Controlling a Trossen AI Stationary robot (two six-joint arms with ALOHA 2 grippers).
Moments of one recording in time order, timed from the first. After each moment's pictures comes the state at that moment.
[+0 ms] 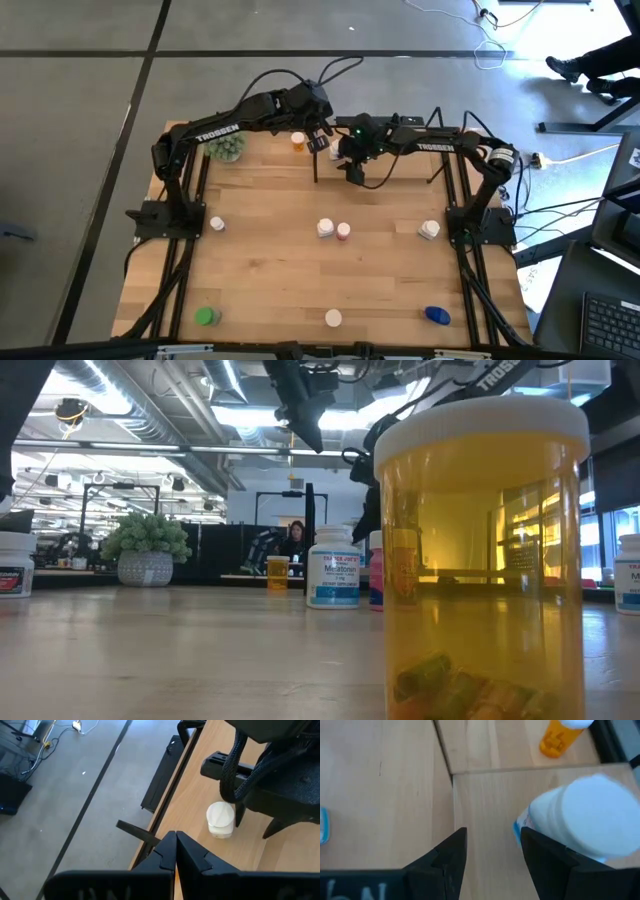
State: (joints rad) left arm 0.39 1.81 1.88 -0.80 -0.39 0.18; right arm -0.51 1.77 1.15 -0.25 -0.27 -0.35
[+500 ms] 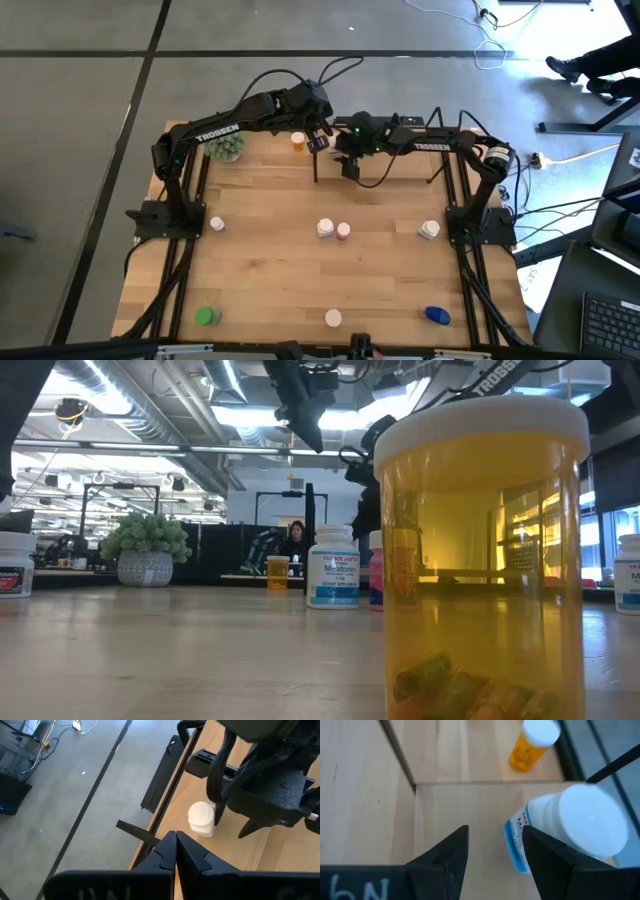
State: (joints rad) left arm 0.39 1.81 1.88 -0.80 -0.38 0.18; right arm -0.51 1.80 1.15 -0.13 -0.17 -0.41
